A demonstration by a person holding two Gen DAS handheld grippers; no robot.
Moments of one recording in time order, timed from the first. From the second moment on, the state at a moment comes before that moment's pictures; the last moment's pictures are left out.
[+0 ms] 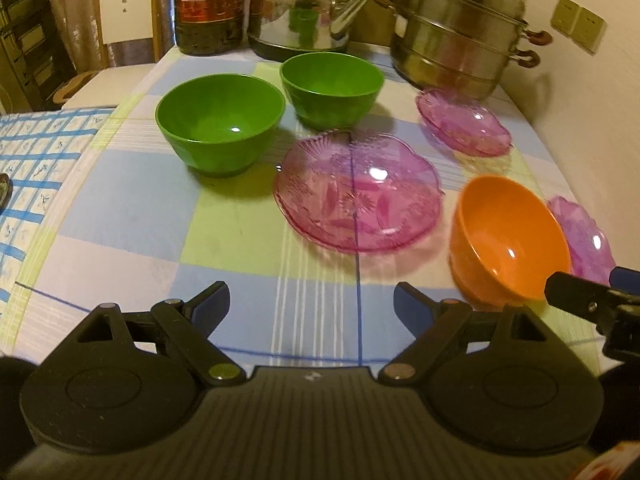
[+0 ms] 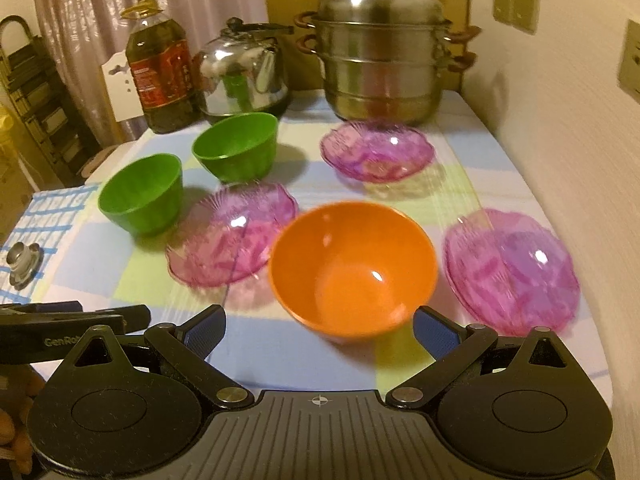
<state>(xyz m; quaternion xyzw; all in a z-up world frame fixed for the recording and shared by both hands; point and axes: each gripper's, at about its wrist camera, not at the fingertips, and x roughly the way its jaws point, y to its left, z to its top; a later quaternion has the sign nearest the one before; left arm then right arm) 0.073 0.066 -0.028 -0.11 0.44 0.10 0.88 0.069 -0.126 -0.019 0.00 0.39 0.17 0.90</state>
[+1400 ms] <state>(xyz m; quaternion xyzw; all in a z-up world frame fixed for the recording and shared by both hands) 0.172 0.154 -0.103 -0.29 0.45 0.09 0.84 0.259 -0.036 -0.061 -0.12 0.47 0.26 0.83</state>
